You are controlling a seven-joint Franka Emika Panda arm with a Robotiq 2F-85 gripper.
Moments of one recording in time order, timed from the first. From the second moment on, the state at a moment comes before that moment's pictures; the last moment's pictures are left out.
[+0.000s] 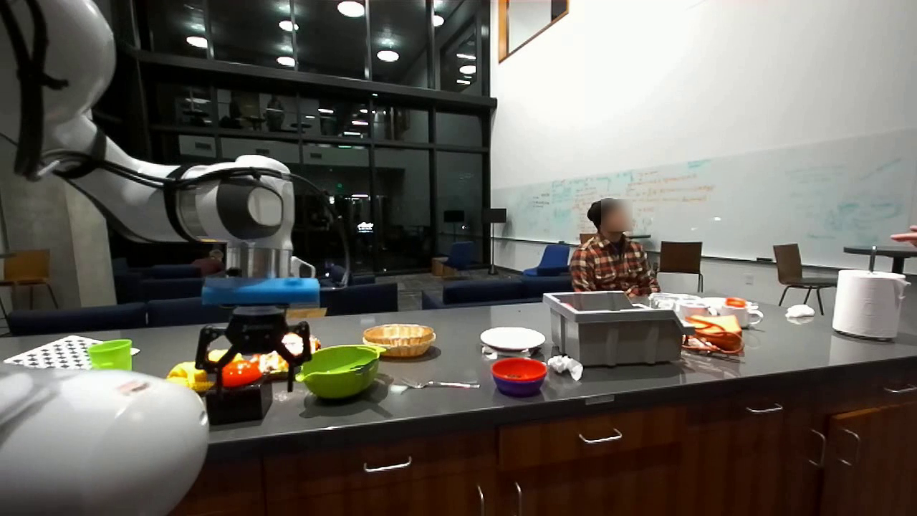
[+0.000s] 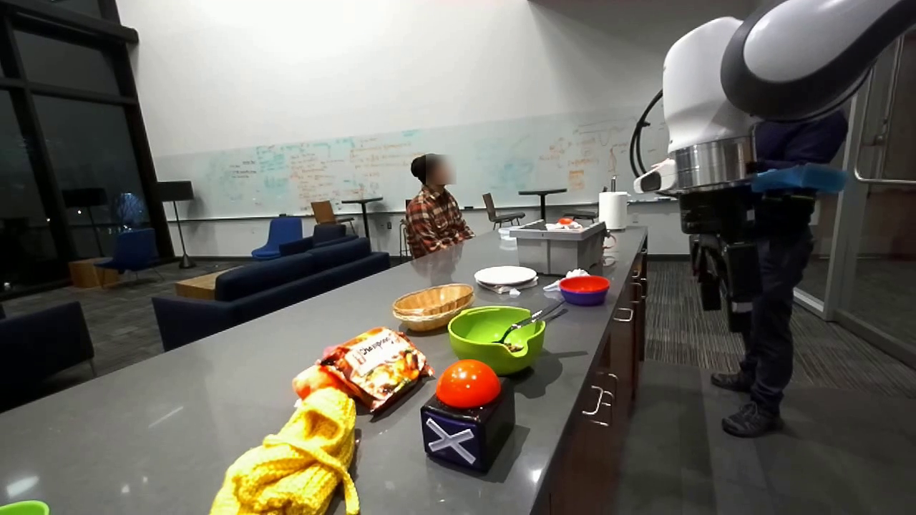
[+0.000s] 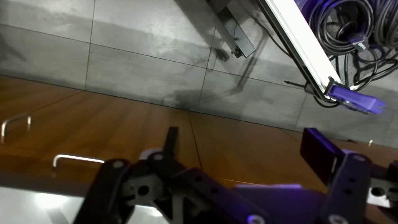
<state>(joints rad) 0.38 -0.69 0.02 -2.77 0.03 1.95 -0.53</state>
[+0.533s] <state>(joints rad) 0.56 -0.67 0.16 -2.77 0.09 2.14 -0.50</state>
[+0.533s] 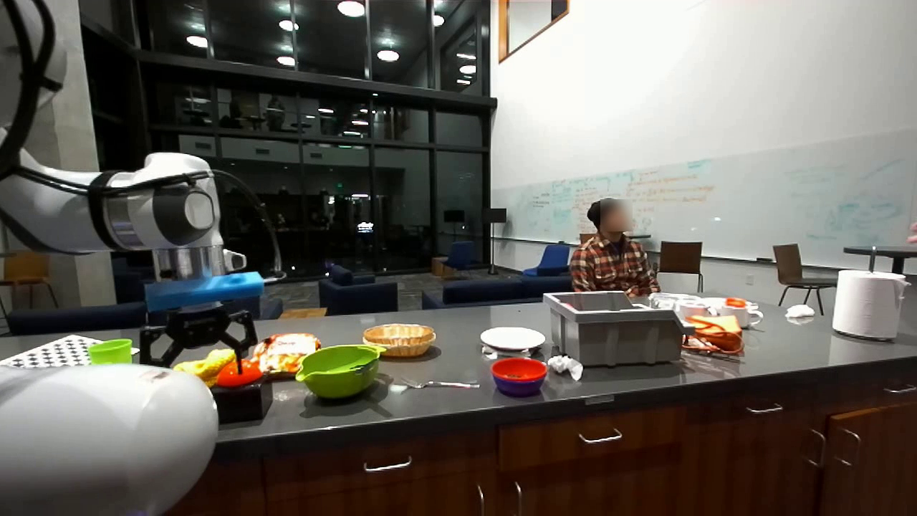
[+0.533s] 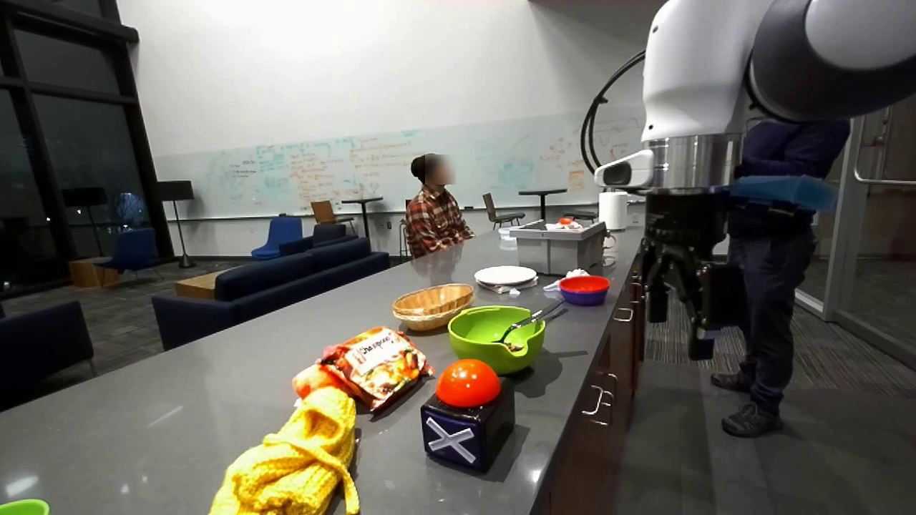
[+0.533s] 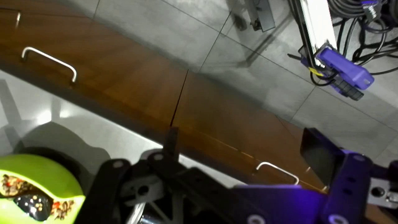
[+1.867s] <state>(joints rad) 0.58 -0.58 0.16 -2.78 0.08 2.63 -0.40</state>
